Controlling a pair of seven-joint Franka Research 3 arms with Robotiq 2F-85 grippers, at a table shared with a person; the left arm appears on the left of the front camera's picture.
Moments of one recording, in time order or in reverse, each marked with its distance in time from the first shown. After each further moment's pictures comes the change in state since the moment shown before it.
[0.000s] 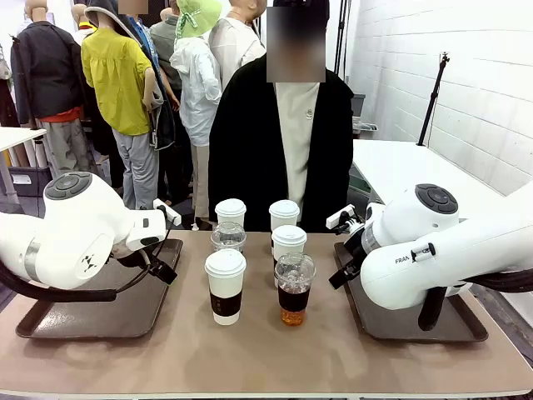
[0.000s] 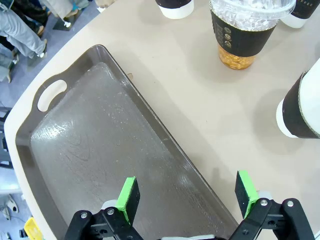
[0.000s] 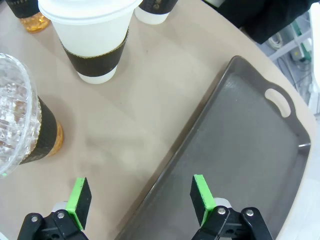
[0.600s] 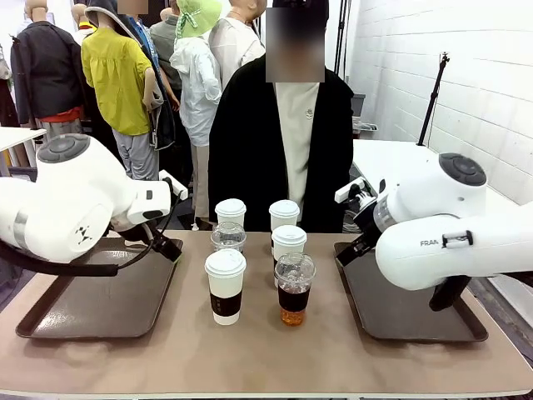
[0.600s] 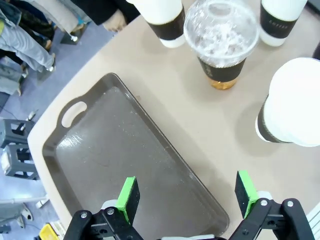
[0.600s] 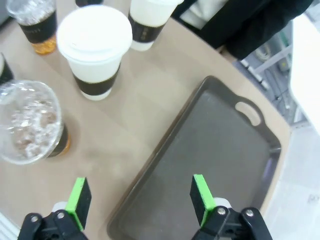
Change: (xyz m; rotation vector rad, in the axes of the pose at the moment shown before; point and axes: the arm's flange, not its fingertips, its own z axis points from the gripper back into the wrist) left arm 0.035 -0.019 0.071 0.032 -0.037 -0.064; right arm 0.020 -0.004 0.072 -0.039 -0.063 0.024
